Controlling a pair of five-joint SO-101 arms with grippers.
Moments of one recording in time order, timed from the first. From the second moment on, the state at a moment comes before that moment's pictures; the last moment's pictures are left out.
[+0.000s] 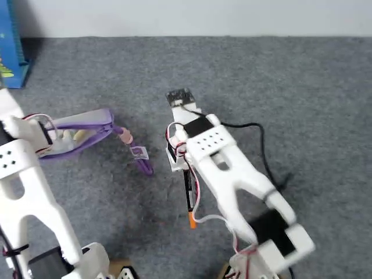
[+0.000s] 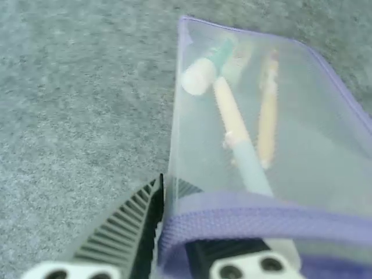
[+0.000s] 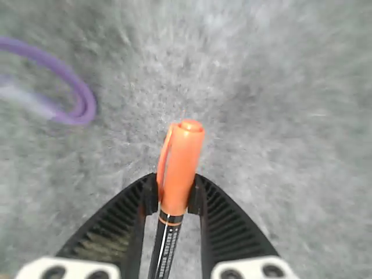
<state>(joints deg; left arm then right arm) -28.9 -17.2 7.6 92.8 8.0 -30.9 -3.1 14.0 74.6 -13.1</state>
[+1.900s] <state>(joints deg) -8.8 -26.7 6.3 99.4 8.4 -43.0 -57.4 52.7 -7.5 -9.5</state>
